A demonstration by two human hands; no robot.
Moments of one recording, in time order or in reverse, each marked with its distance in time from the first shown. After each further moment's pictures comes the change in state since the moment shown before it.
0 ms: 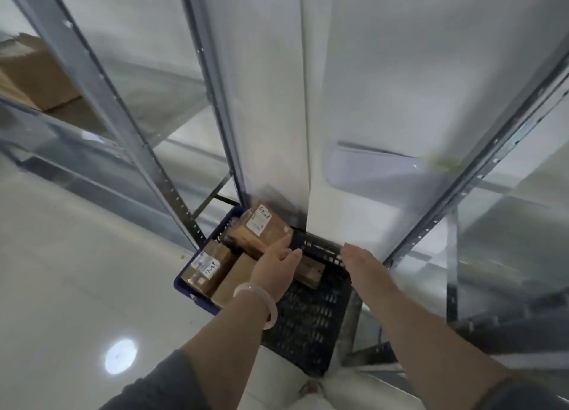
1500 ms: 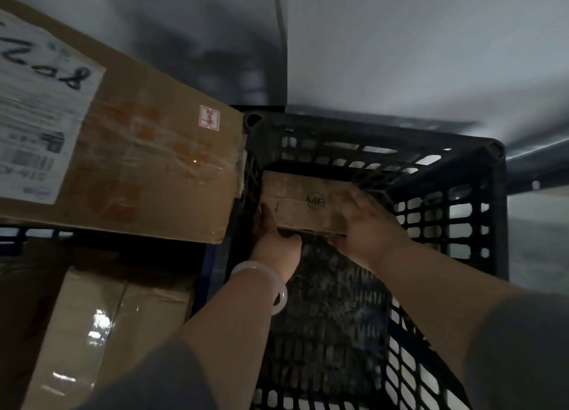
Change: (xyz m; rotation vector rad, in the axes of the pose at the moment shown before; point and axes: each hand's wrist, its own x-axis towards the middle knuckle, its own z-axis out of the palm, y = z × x) left_hand 0.555 -0.421 0.181 0.395 -0.250 -0.369; right_hand 0.525 0.403 0.274 -0.722 -0.162 0.105
